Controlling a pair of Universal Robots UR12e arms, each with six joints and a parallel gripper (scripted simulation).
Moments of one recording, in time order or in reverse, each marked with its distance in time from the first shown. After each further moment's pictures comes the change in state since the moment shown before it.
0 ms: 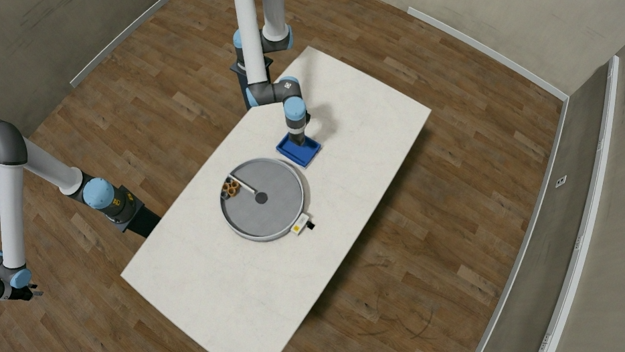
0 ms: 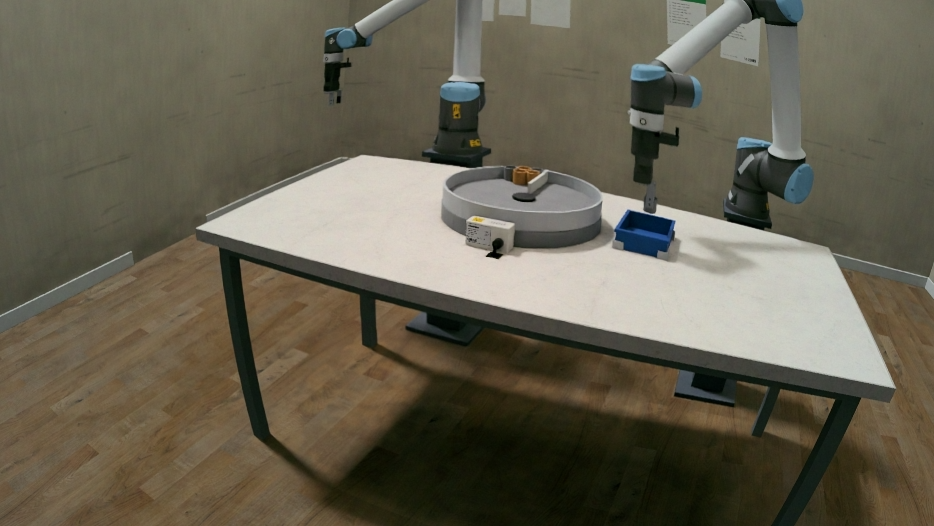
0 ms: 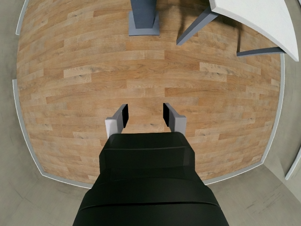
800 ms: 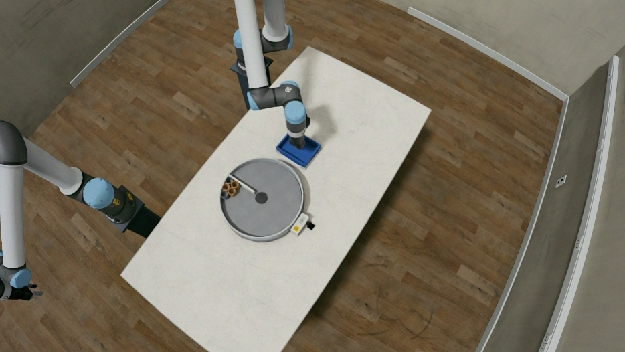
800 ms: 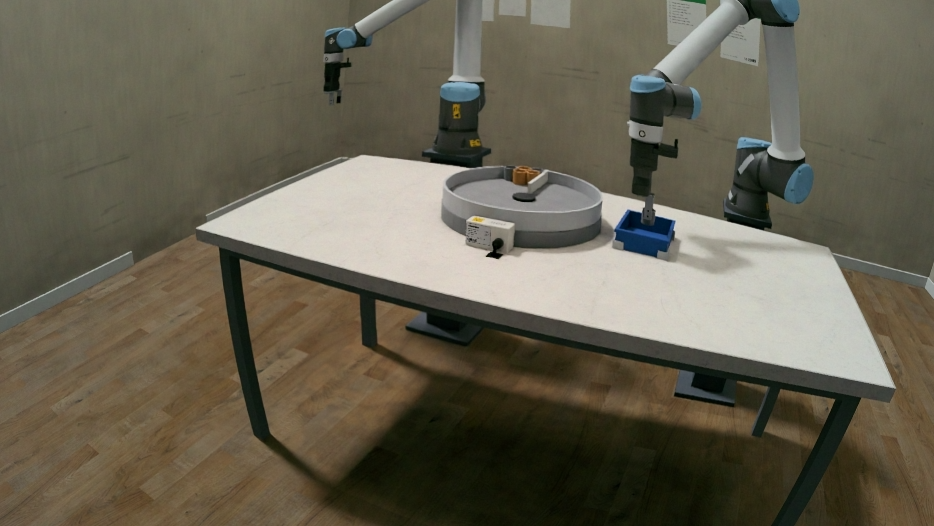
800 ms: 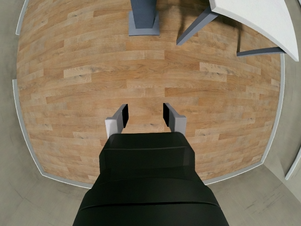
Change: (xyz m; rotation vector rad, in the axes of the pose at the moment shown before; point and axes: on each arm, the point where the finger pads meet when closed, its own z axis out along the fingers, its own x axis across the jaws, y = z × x) left arm 0.002 0.001 0.029 -0.003 0.003 0.000; right arm 0.000 0.000 0.000 0.000 0.000 0.000
